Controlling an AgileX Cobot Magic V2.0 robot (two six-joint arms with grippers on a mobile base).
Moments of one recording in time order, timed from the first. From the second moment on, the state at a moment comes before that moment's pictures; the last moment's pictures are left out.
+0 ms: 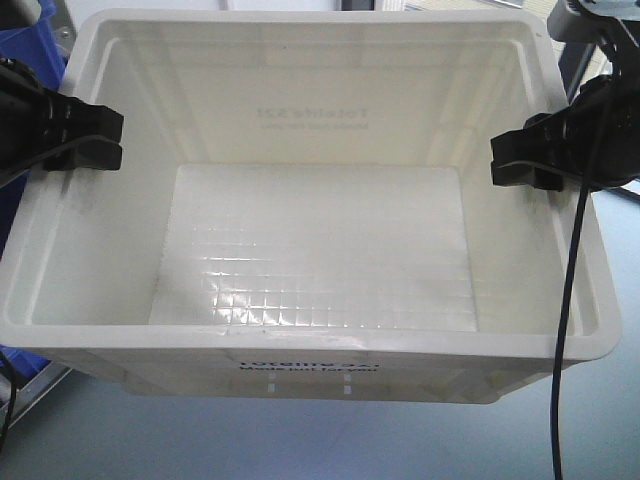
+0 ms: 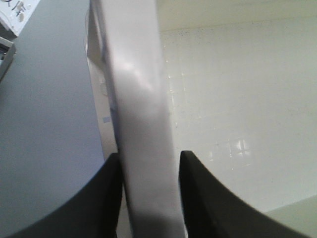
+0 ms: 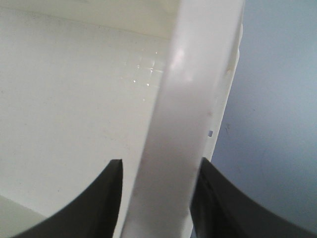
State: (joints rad) left arm -0.20 1.32 -1.27 -0.30 1.03 0.06; right arm 0.18 1.27 -1.18 0.25 0.97 -0.11
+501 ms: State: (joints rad) left arm -0.20 1.32 -1.27 -0.30 1.03 0.06; right arm 0.18 1.27 -1.18 0.25 0.97 -0.11
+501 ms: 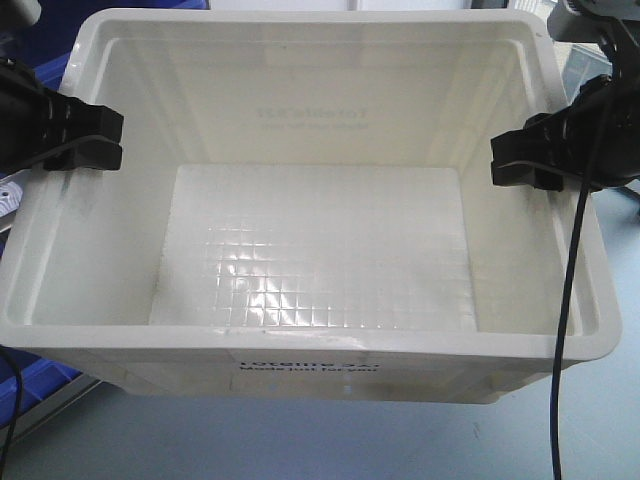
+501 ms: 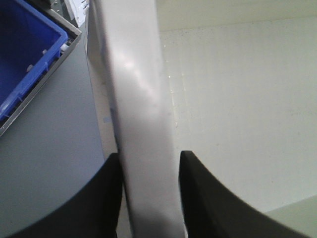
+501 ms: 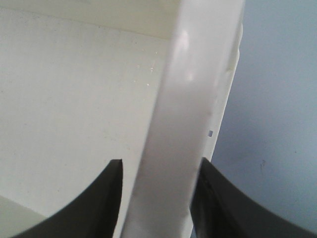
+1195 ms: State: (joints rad) left arm -0.20 1.32 -1.27 -0.30 1.03 0.06; right arm 0.18 1.27 -1.18 0.26 0.97 -0.11
